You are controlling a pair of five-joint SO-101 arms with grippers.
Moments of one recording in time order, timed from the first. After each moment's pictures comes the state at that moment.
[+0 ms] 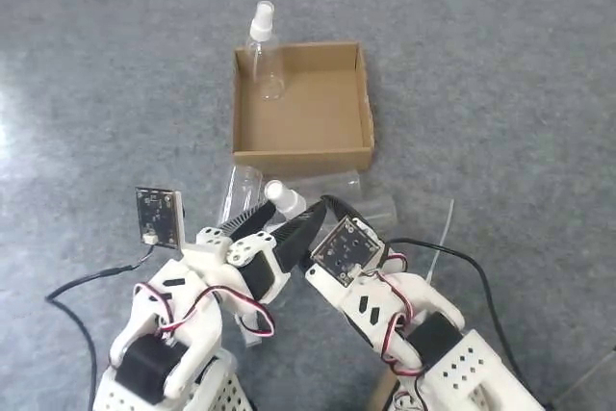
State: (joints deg) left arm 23.4 -103.3 77.8 62.4 35.9; right arm -44.2 -82.3 90.4 25.4 13.3
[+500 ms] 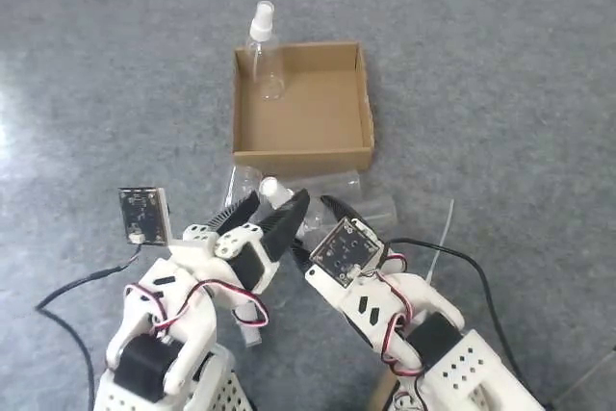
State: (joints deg) left arm 17.9 -103.3 77.8 62.4 35.9; right arm -44.4 -82.3 90.4 25.4 13.4
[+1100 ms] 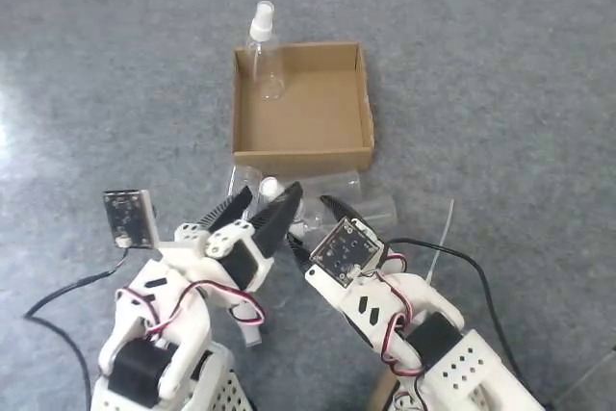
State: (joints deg) left arm 16.2 -103.3 75.3 62.4 37.1; right arm -44.4 -82.3 90.4 25.4 13.4
